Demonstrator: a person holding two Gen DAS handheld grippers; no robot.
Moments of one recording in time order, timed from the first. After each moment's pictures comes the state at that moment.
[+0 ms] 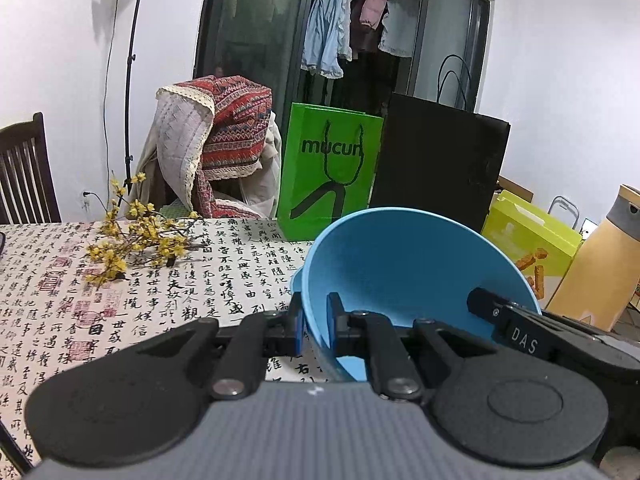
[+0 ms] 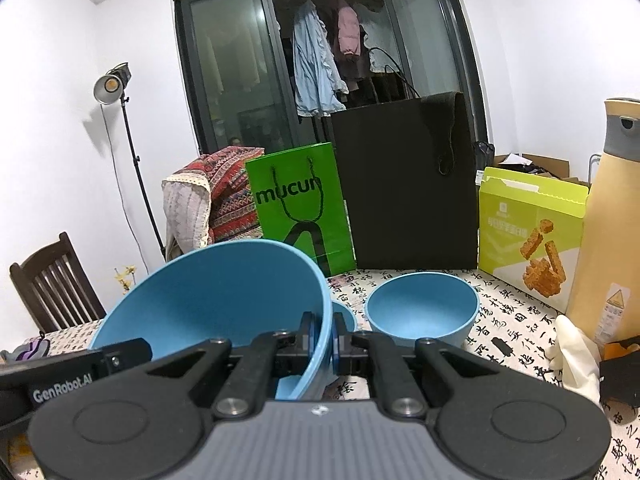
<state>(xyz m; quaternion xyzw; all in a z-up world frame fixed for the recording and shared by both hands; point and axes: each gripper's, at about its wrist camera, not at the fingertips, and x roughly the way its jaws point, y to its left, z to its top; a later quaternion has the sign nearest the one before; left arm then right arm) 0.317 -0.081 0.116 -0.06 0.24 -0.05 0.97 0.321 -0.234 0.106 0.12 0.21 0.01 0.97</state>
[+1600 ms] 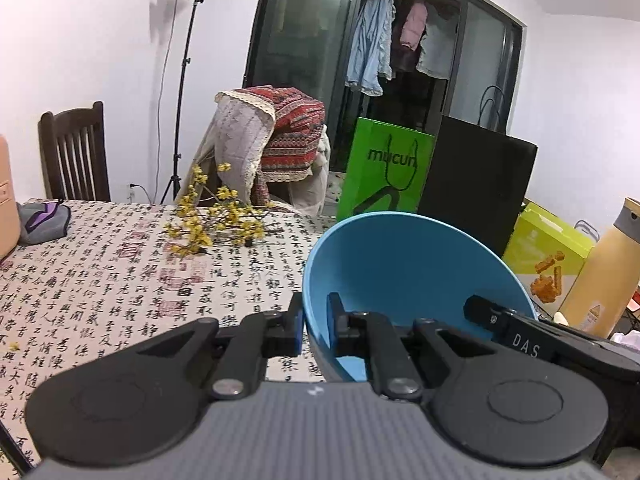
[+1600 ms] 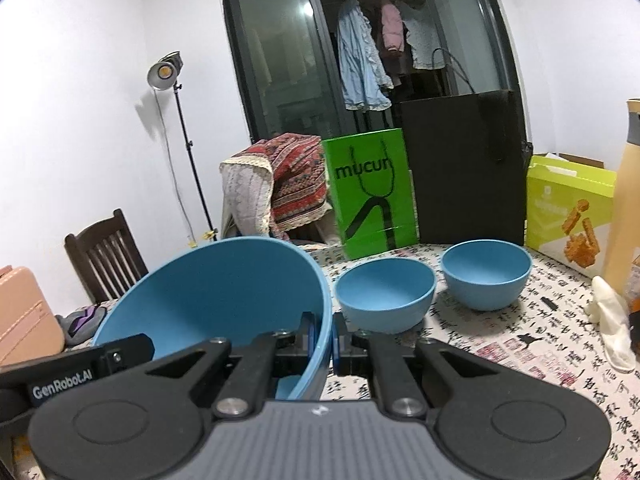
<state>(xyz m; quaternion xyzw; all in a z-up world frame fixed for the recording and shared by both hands) 0.217 0.001 0.111 -0.08 0.22 0.00 0.97 0.243 -0.152 0.103 0.11 0.21 0.08 0.97</state>
